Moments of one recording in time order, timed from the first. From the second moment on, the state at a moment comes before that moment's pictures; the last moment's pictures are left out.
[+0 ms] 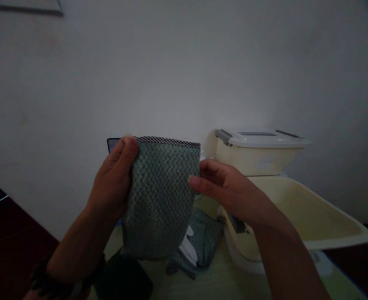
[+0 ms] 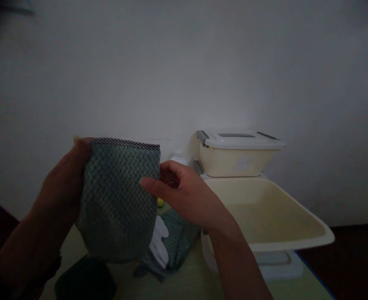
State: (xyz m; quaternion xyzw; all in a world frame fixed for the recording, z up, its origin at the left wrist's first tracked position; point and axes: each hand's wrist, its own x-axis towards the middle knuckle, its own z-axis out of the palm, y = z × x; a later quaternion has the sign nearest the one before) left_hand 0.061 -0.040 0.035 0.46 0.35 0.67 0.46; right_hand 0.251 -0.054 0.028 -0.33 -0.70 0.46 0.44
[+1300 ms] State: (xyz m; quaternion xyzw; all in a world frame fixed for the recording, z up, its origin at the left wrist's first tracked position) left_hand 0.039 -0.012 0.014 0.67 0.25 0.50 0.49; right_hand 0.271 -0.055 0.034 -0.40 -0.70 0.31 0.51
